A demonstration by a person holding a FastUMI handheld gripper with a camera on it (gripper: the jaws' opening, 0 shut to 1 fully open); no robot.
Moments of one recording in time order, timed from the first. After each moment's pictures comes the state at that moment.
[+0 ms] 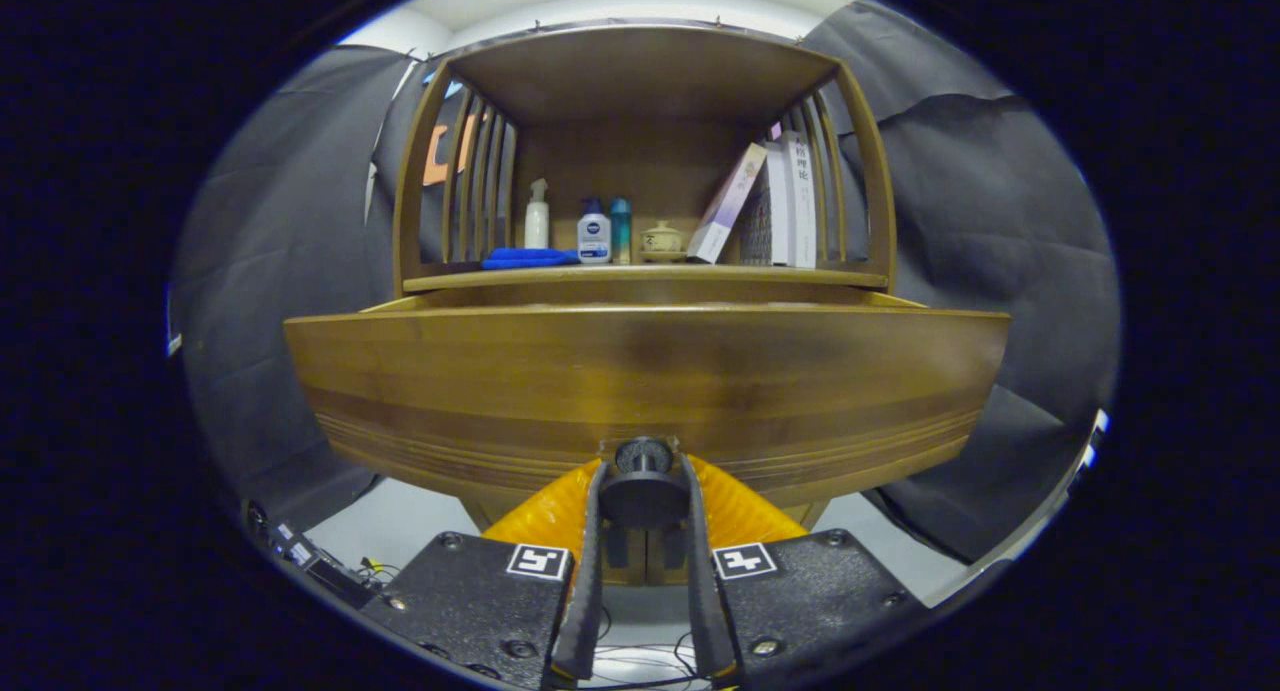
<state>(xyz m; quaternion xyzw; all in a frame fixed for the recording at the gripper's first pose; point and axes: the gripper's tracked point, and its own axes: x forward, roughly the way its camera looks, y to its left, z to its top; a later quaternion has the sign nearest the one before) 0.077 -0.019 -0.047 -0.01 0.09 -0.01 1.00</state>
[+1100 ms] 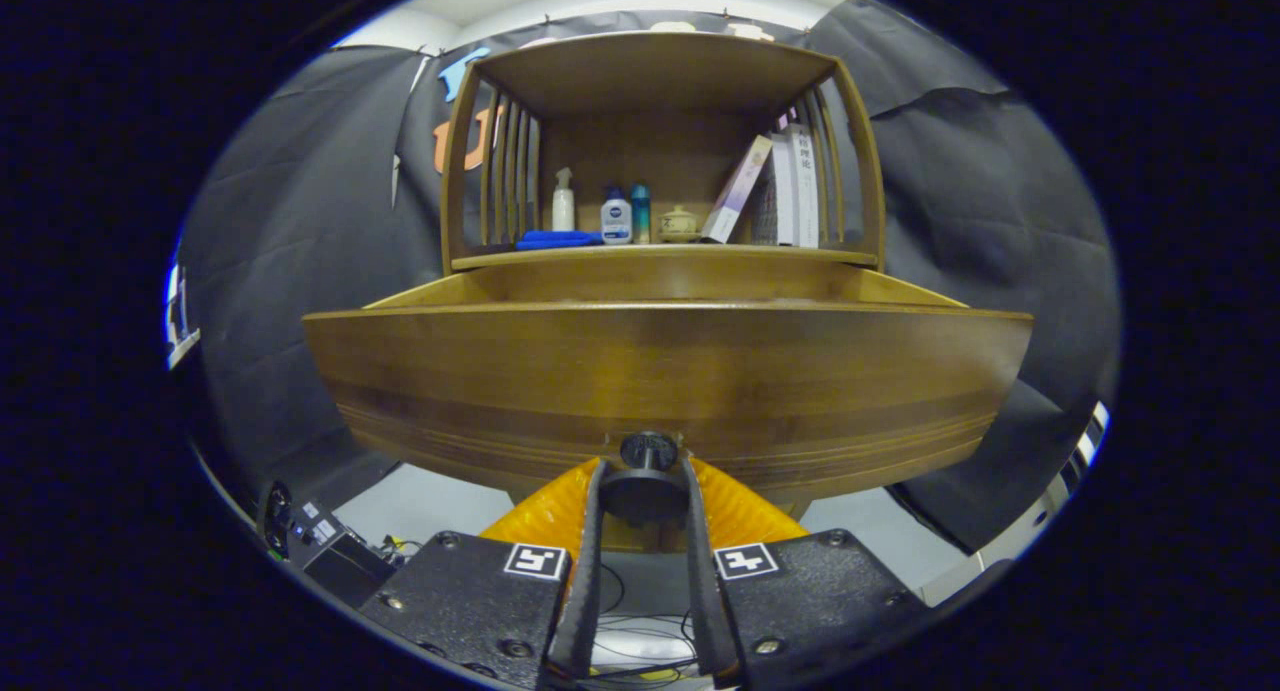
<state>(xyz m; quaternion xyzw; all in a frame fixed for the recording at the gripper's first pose) 0.019 -0.012 -0.061 -0.03 0.14 0.03 0.99</state>
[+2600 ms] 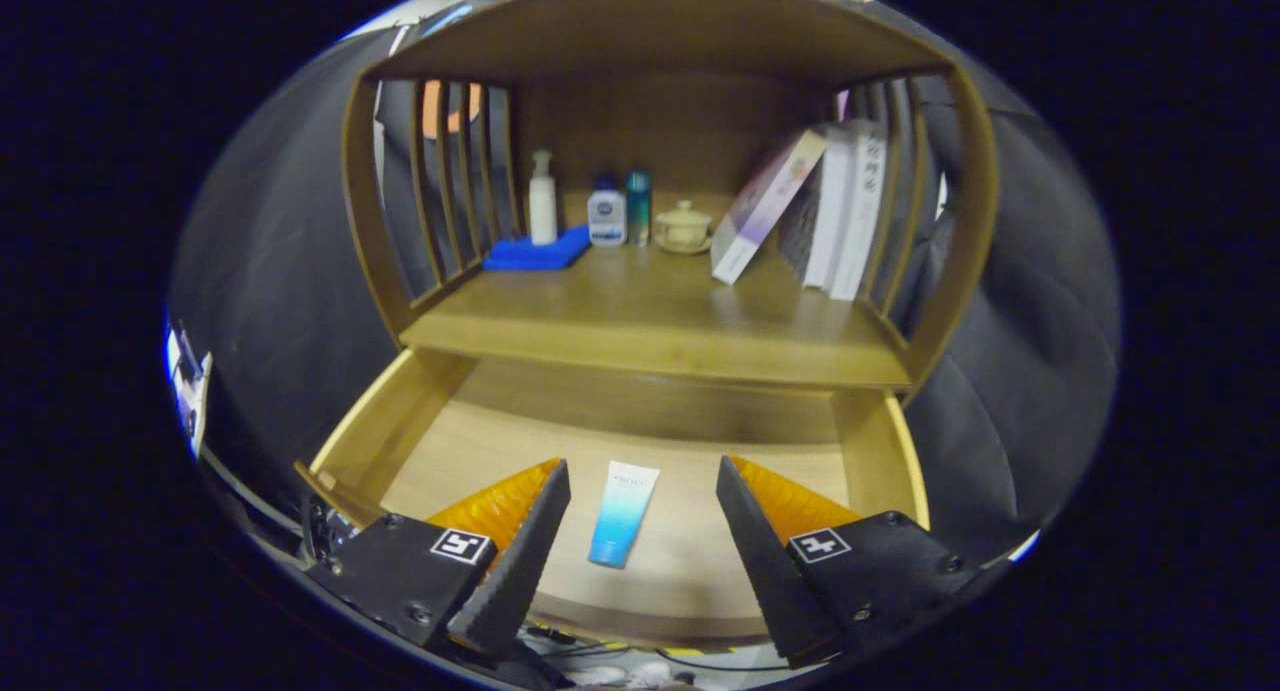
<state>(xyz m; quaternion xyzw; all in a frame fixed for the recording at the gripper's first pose) 0.148 -0.047 0.079 -0.07 0.33 0.05 0.94</state>
